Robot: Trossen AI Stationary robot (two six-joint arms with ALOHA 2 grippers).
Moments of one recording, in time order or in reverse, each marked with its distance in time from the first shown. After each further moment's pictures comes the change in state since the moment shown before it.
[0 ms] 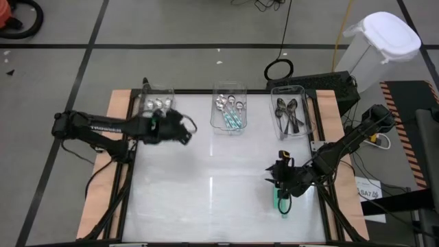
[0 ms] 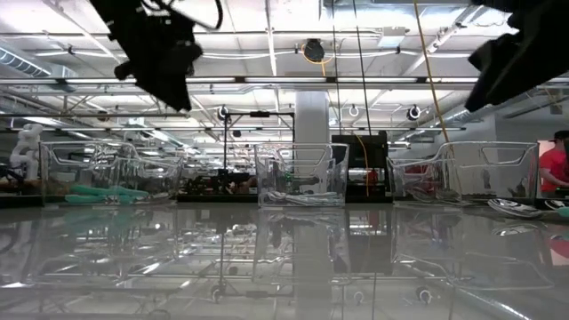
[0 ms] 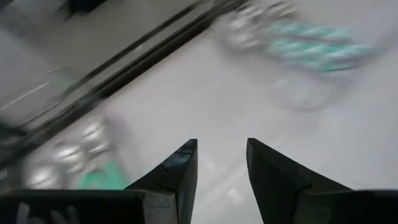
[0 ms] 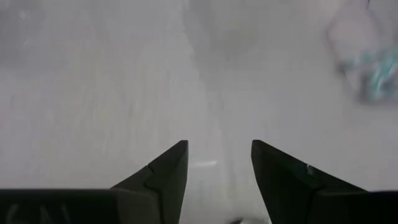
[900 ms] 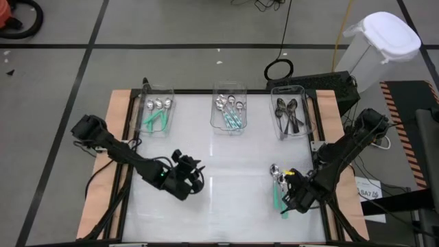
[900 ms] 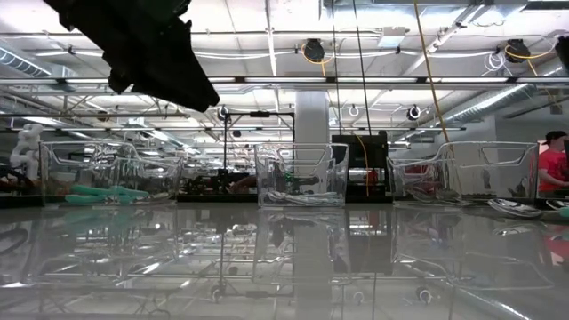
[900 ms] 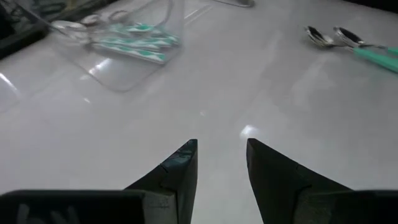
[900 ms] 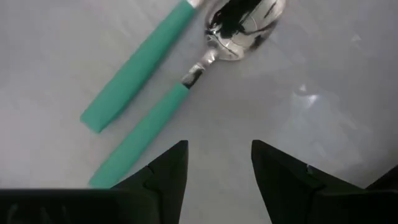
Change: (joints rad) left arm -0.530 0.332 -0.003 0.431 -0.155 -0.210; right arm 0.182 0.183 0.120 -0.455 -0.477 1.133
